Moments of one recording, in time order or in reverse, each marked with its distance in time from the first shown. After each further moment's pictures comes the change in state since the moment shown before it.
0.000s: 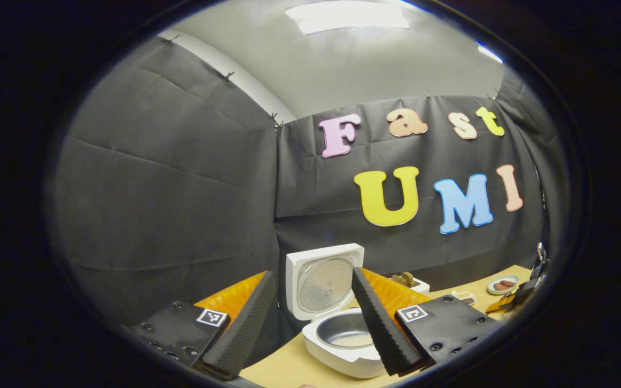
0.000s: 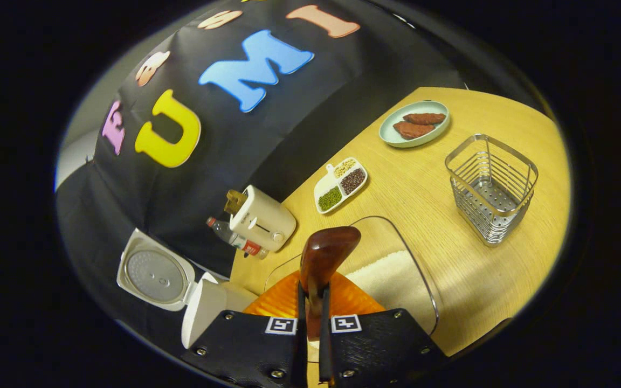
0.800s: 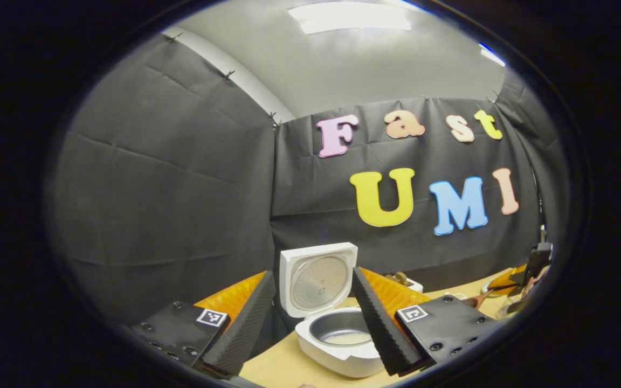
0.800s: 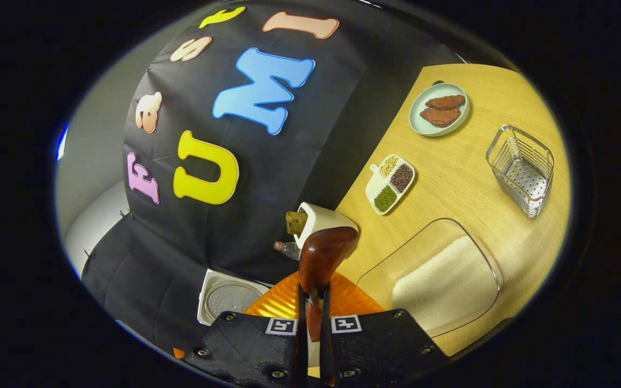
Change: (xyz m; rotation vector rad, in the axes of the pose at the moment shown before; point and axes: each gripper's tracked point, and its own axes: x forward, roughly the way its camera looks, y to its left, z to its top) left arm -0.010 -0.006 -0.008 -0.028 0.008 -0.012; right arm -0.029 0.107 0.029 0.166 0.020 0.257
